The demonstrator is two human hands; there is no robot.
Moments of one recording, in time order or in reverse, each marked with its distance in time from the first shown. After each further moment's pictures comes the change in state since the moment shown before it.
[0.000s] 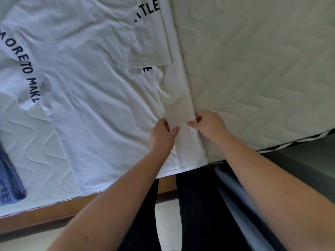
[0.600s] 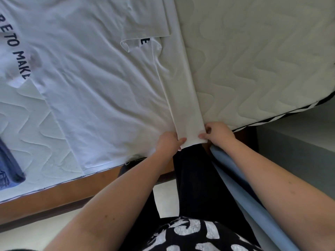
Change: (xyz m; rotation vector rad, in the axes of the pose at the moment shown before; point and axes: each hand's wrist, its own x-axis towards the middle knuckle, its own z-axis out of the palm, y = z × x) left_hand -0.058 -0.068 0.033 0.138 -0.538 -0.125; right_hand -0.082 0.070 0.049 -0.091 -0.191 0.168
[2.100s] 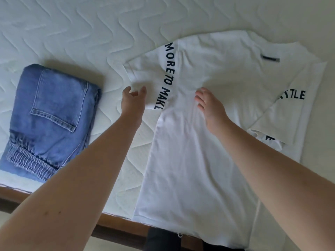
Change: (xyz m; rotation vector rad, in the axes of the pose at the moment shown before) left_hand 0.004 -0.150 -0.440 -1.038 0.967 0.050; right_hand 0.081 -0.491 0.007 0.794 0.011 -0.430
